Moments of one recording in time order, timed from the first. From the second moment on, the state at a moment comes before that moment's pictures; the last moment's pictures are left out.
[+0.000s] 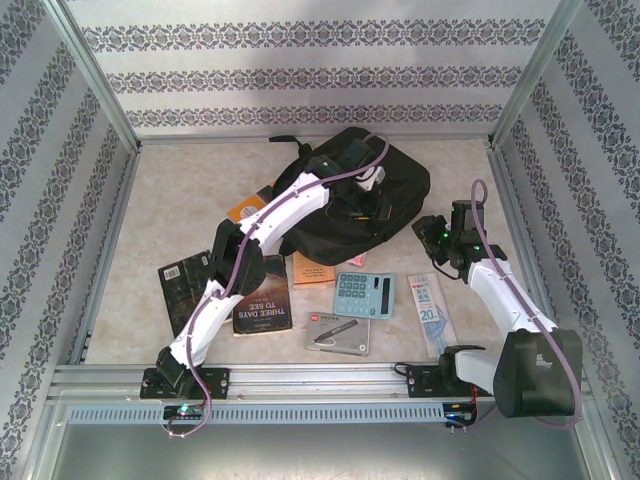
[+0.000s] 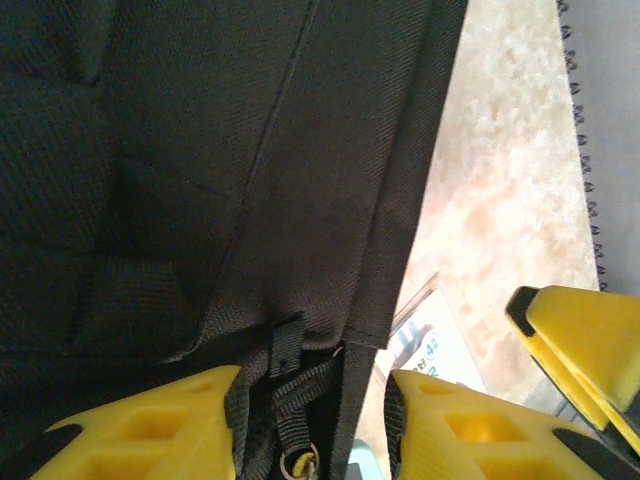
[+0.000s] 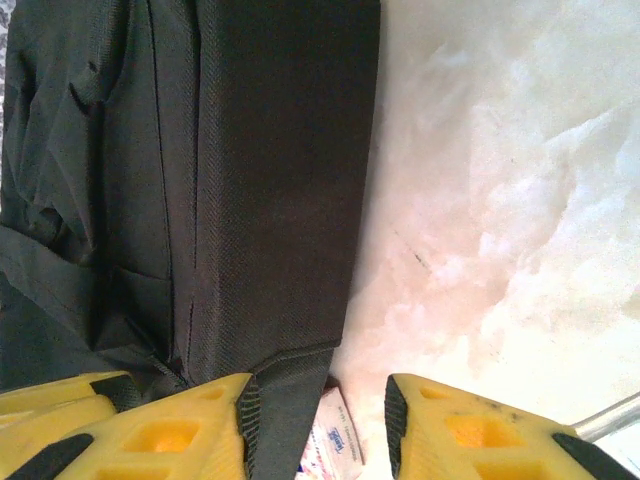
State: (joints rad) left arm -0.70 2.43 2.44 -1.02 0.39 -0.52; right arm 0.00 1.18 0.69 -0.31 -0.29 1.01
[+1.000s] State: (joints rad) left arm -0.72 2.55 2.56 -1.03 0.31 -0.50; right arm 0.00 1.32 0.64 -0.20 -0.35 1.02
